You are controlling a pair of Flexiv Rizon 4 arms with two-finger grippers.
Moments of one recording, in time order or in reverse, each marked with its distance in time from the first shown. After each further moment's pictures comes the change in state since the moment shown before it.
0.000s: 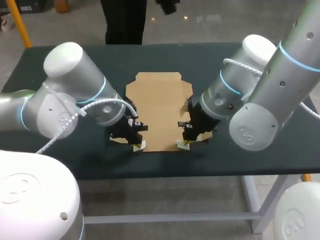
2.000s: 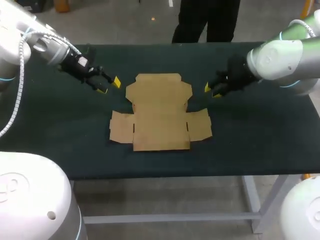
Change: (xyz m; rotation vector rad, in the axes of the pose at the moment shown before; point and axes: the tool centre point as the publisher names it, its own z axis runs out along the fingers) left arm -0.082 -0.177 -0.106 0.006 0.397 0.218; right arm -0.089 0.173 -0.077 -0.173 0.274 0.185
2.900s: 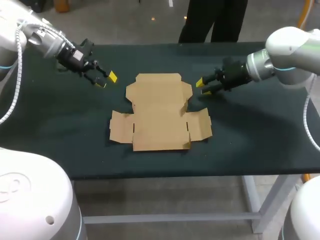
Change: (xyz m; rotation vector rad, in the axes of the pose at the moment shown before) left arm -0.011 -0.017 -0.012 -0.046 0.081 0.082; right arm 0.004 0.040 0.050 0.100 0.336 -0.052
